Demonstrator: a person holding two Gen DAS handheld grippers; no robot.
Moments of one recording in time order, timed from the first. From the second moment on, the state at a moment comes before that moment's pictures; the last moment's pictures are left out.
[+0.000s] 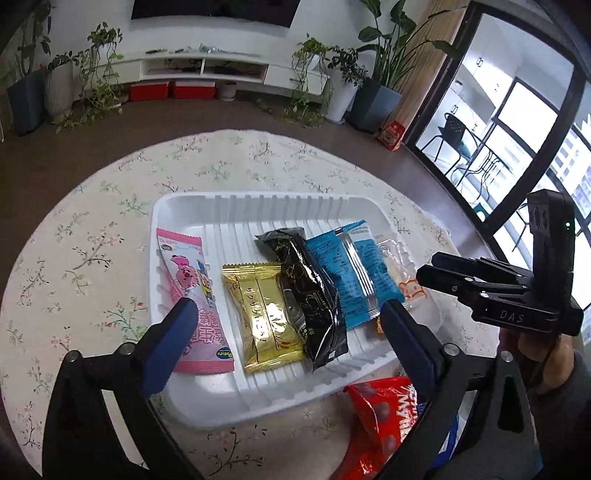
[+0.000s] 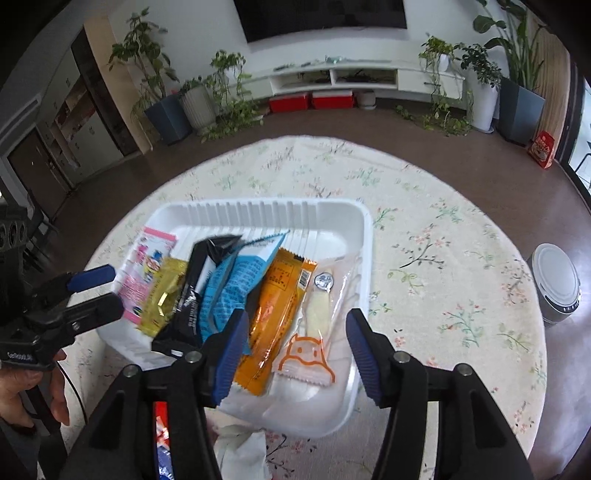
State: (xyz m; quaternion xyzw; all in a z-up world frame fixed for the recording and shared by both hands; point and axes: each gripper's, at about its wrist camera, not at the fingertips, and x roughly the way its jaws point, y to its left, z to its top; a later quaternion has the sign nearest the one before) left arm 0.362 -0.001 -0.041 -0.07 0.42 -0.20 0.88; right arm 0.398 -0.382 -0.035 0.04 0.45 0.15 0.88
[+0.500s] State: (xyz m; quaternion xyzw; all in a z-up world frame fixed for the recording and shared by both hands) left arm 0.197 0.047 -0.009 -0.03 0.31 -0.10 0.94; right arm 0.224 -0.383 0.005 0.08 0.35 0.17 0.92
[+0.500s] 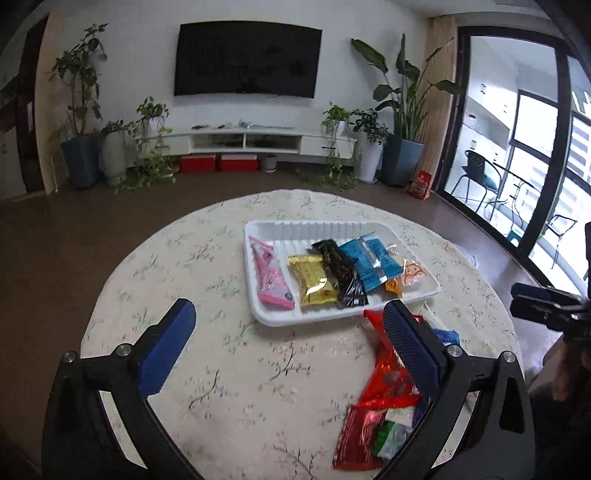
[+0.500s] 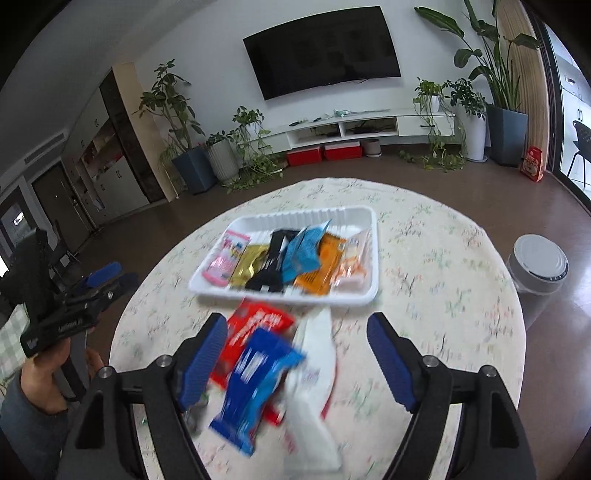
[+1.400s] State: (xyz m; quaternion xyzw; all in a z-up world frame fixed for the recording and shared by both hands) left arm 0.153 0.055 -0.041 -0.08 0.38 -0.12 0.91; right arm 0.212 -0.311 -0.067 0.09 0.45 0.13 0.88
